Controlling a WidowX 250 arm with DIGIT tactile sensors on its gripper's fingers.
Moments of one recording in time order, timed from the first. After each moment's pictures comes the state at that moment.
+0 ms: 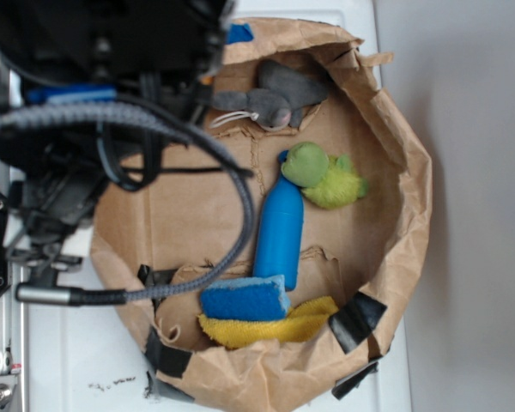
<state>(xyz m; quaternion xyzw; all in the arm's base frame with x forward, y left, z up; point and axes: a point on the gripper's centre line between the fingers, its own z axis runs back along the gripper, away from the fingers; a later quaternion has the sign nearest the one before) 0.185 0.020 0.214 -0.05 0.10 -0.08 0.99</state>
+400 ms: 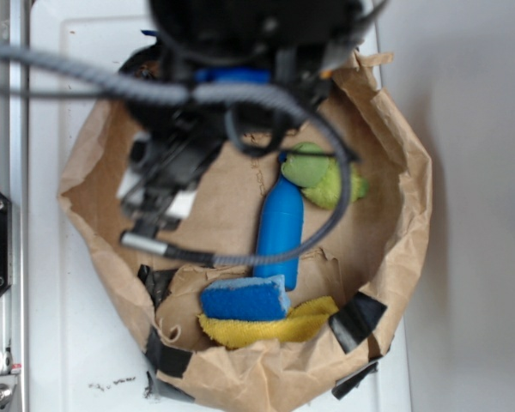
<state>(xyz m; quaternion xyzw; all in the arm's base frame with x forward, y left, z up) 0.238 0.040 0.196 -0.03 0.05 -0.19 0.98</state>
